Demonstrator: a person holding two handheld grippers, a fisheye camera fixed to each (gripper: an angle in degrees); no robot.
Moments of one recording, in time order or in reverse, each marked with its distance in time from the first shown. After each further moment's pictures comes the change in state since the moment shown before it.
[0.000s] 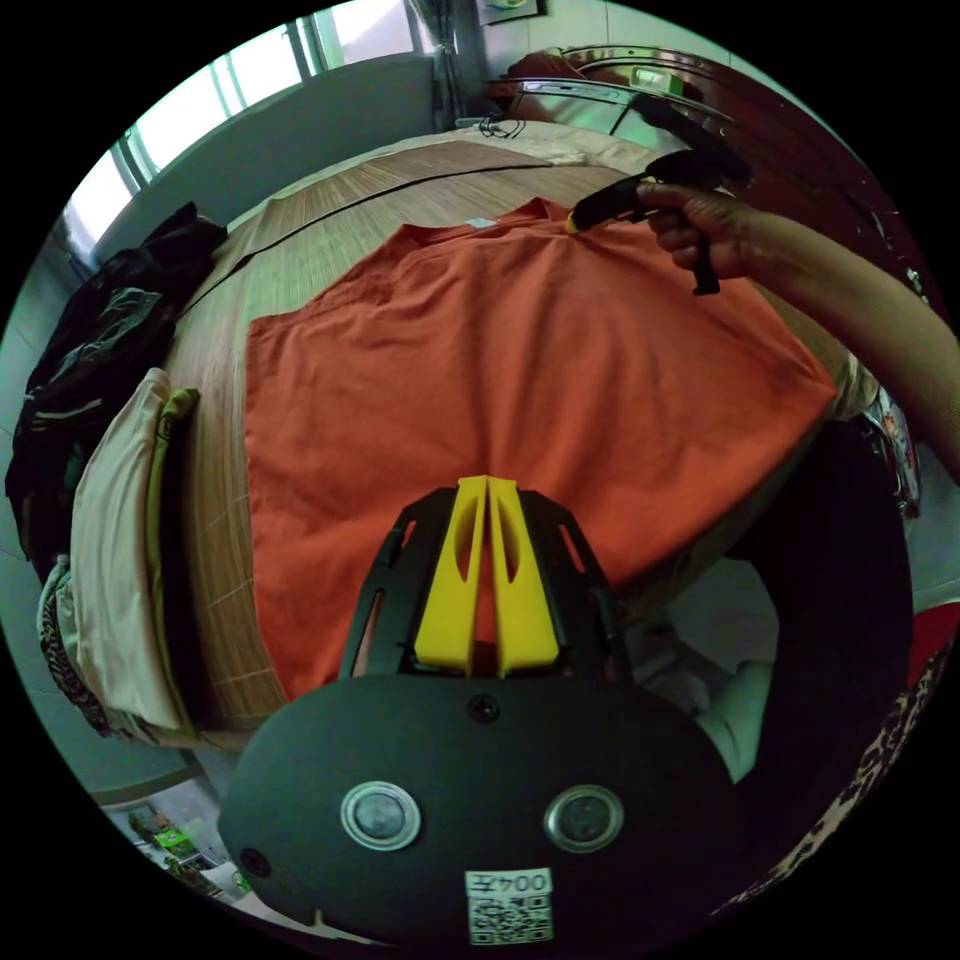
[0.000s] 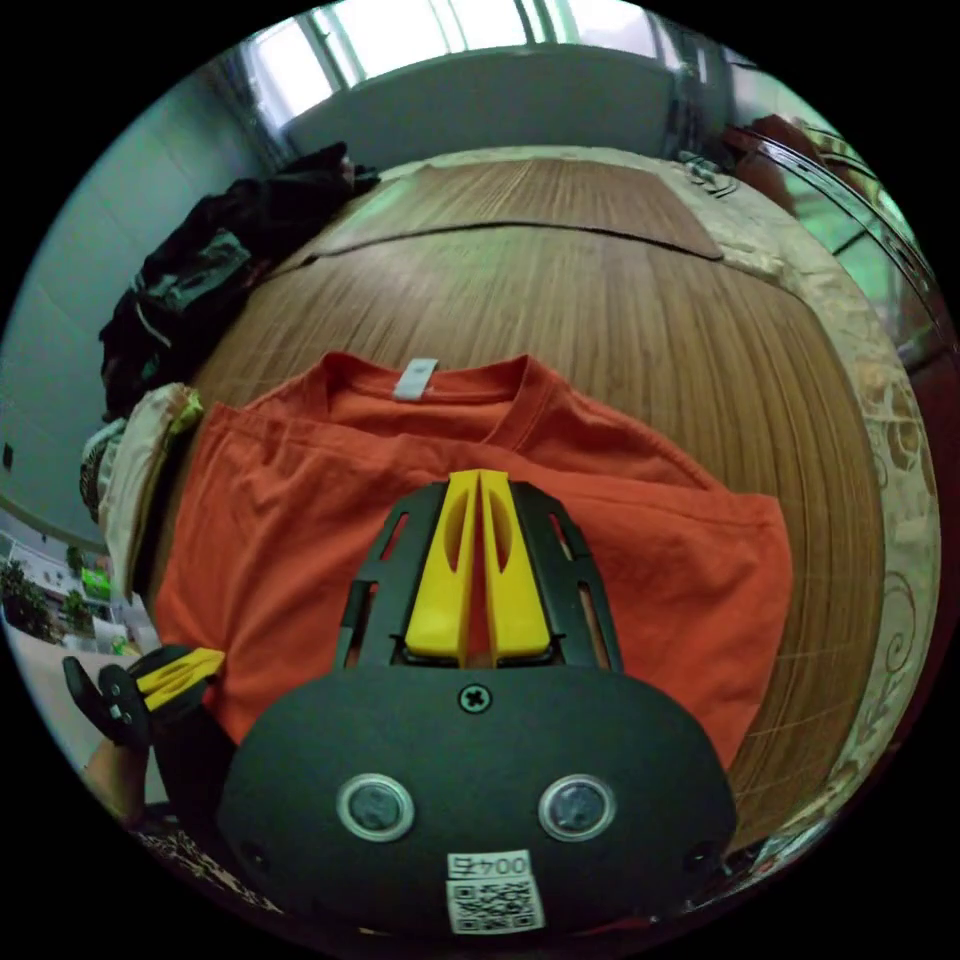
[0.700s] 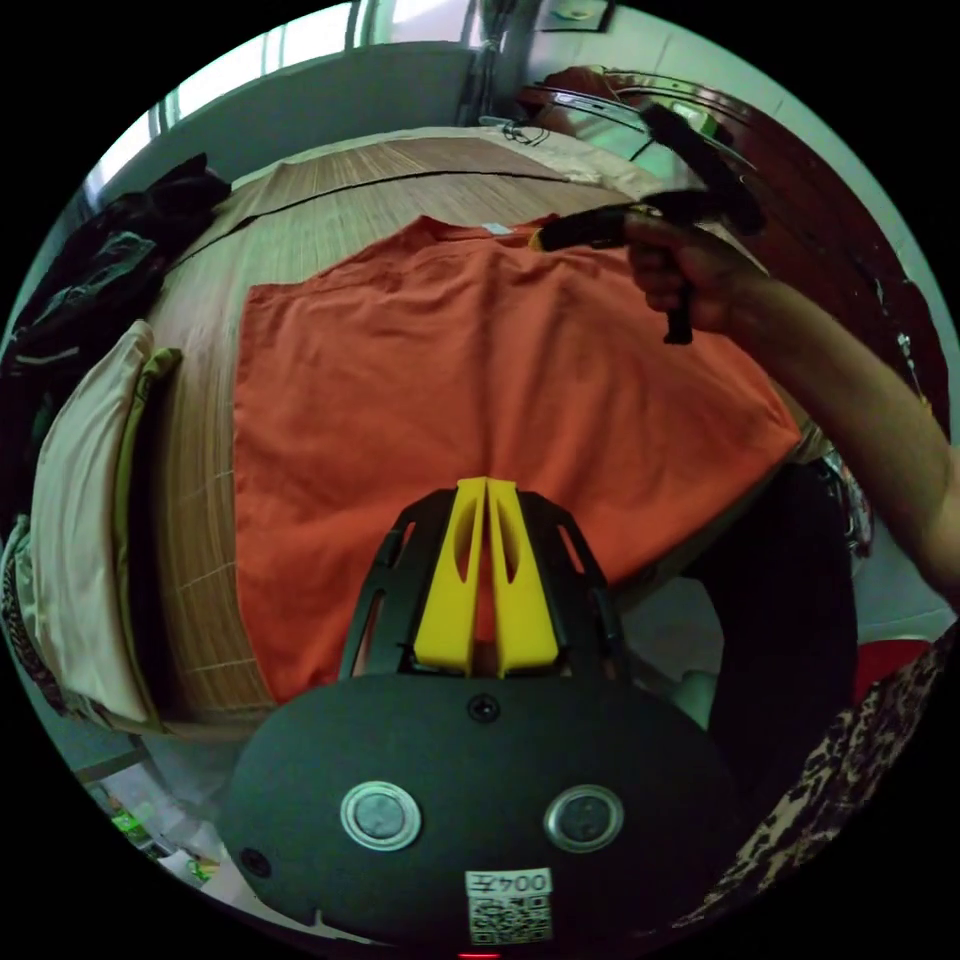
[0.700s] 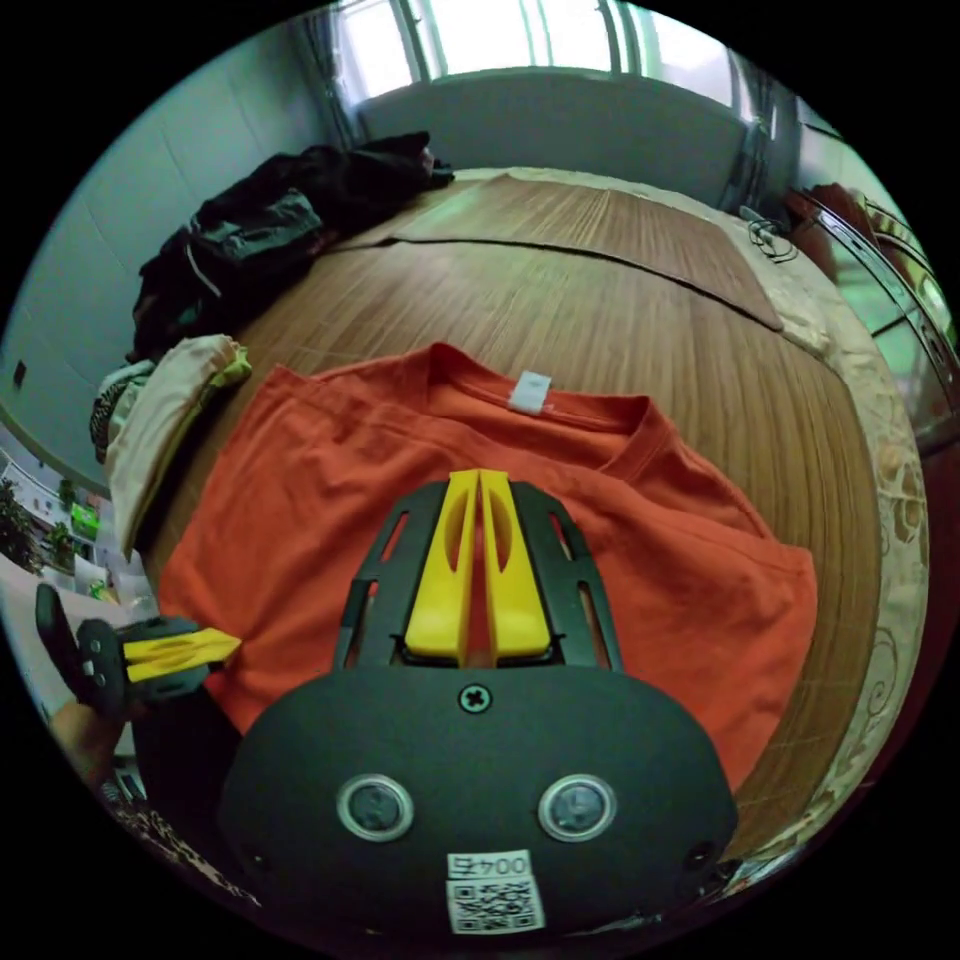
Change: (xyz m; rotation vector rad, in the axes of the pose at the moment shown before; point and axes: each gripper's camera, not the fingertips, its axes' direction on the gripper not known) left arm -0.061 -0.032 -0.006 0.016 0.162 -0.134; right arm -0.089 0.001 -0.007 0.015 0.013 -0.172
